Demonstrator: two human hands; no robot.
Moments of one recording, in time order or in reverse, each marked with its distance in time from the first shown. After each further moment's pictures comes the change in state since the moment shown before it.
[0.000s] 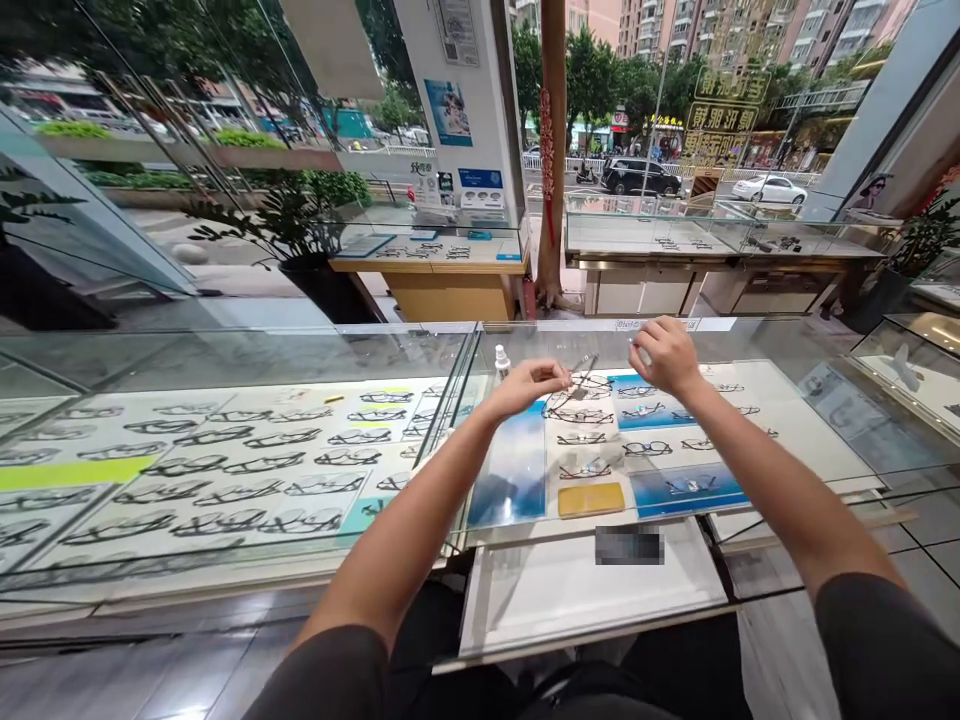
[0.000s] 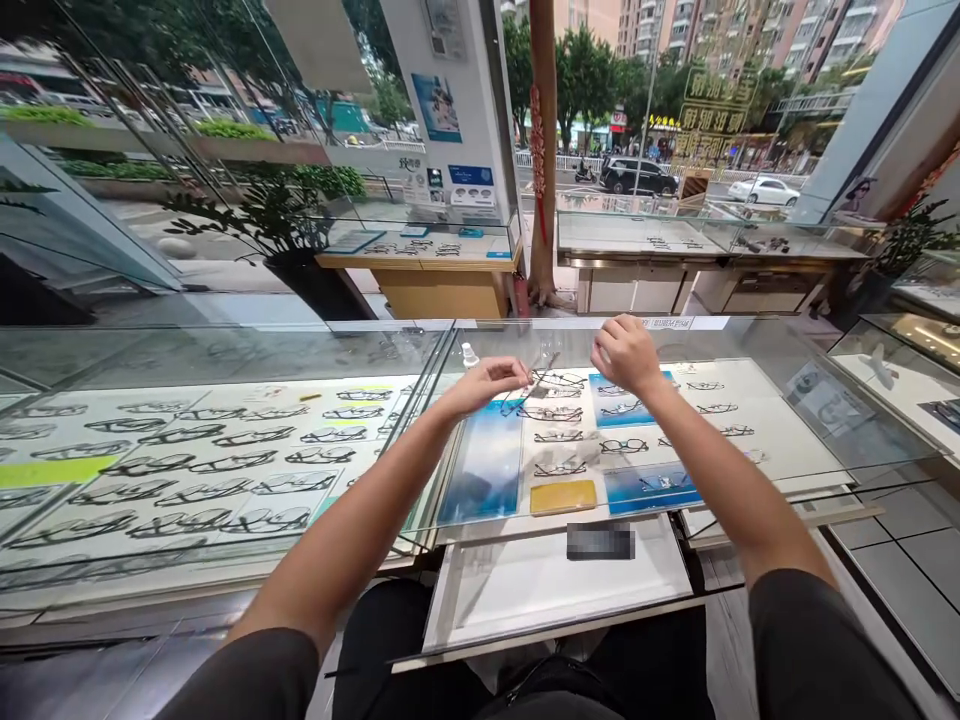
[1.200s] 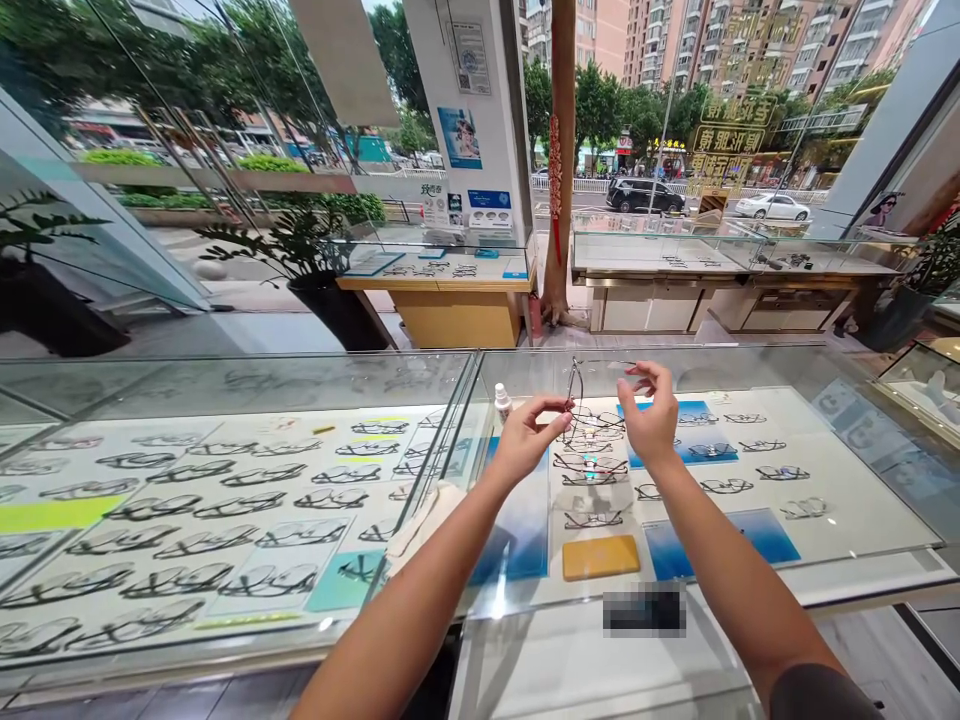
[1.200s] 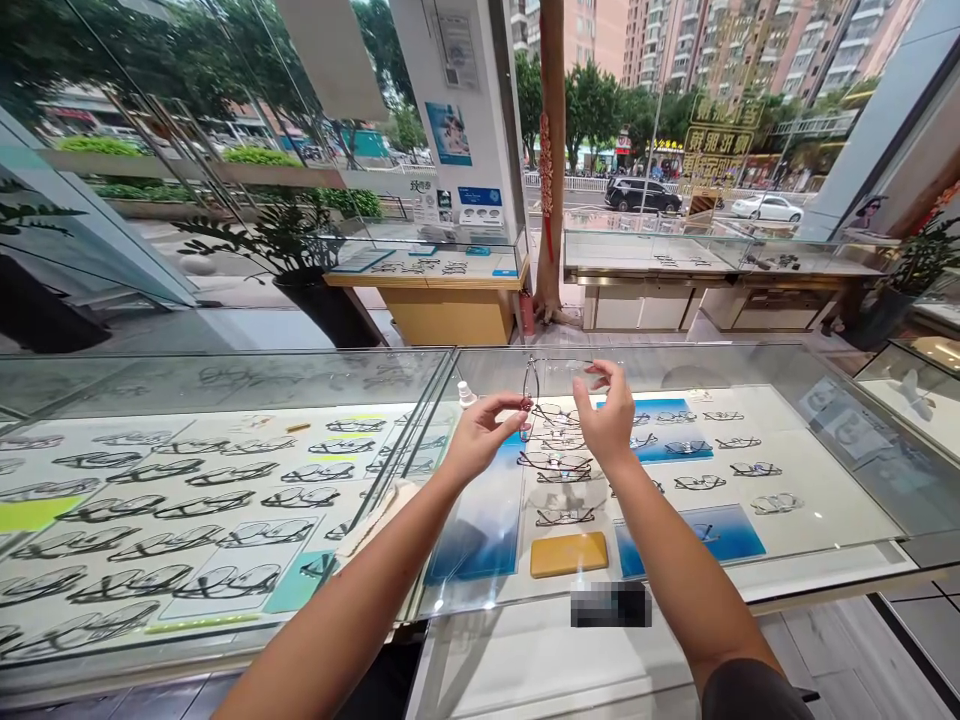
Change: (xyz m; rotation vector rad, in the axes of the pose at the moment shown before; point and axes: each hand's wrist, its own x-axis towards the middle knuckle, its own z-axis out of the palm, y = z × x) left_hand -0.014 -0.025 0.022 -0.141 0.399 0.035; right_hand -0.008 -0.068 0.052 0.474 0.404 0.593
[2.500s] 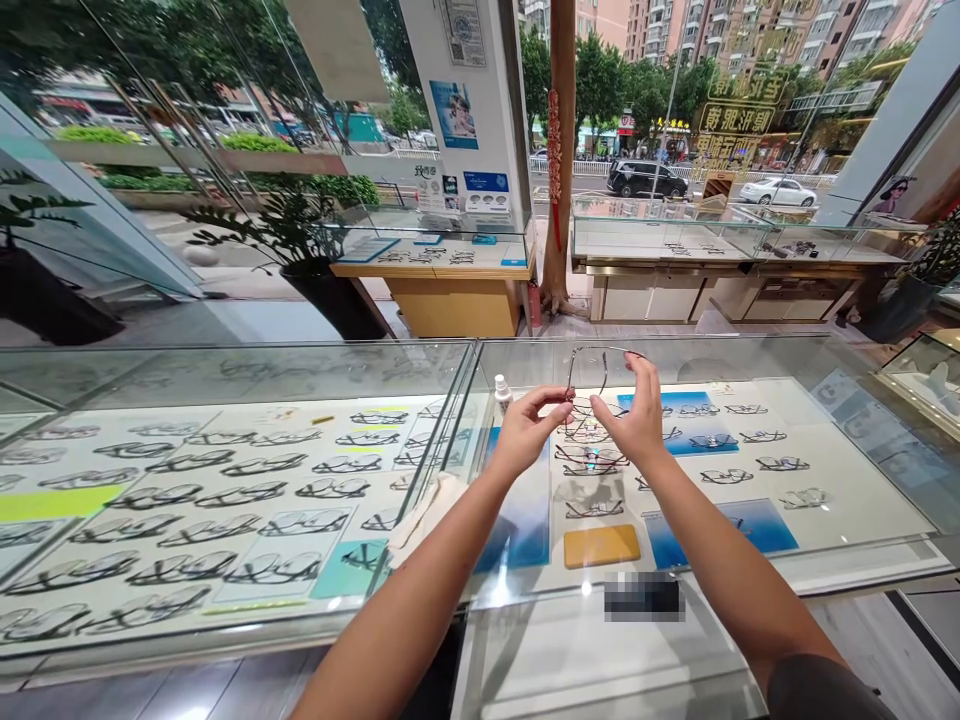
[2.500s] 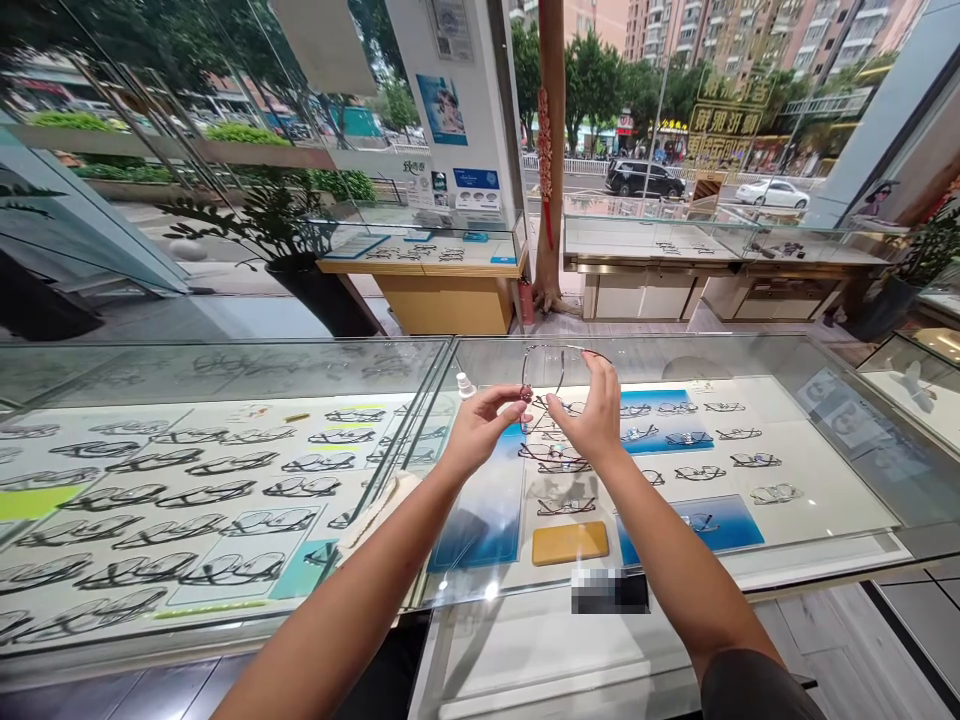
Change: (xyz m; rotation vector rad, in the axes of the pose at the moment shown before) left_hand -0.001 0.002 0.003 -0.100 0.031 -0.033; right_hand -0.016 0.001 0.008 -0.144 -0.174 -0.131
